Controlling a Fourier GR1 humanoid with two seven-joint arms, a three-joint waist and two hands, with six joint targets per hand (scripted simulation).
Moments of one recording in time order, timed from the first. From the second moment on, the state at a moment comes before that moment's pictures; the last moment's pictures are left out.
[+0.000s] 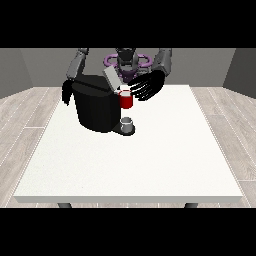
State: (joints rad) left arm -1.05 0.29 0.24 -0.73 -0.44 -0.20 -0.10; right arm -0.38 -0.17 -0.16 -0.90 -0.12 0.19 -0.46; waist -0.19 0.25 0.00
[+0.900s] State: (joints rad) left arm -0.38 0.13 0.32 -0.67 -0.24 -0.33 -0.38; right arm -0.04 -0.02 0.08 -1.19 0.00 0.12 -0.33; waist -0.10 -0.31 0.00
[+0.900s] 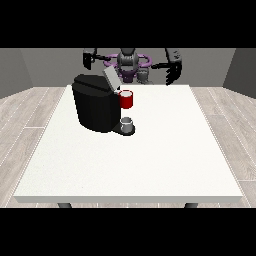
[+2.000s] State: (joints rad) left arm -0.17 0.09 0.24 -0.96 -0.13 -0.44 -0.46; right arm -0.24 -0.01 0.17 -1.52 0.17 -0.15 -0.09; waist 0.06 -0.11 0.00
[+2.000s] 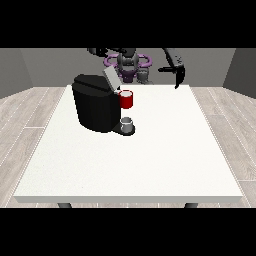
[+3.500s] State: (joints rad) left arm -0.11 0.12 0.17 -1.22 -0.05 -0.43 -0.44; right arm -0.60 -0.09 -0.10 -1.12 0.12 -0.17 -0.22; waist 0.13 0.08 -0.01
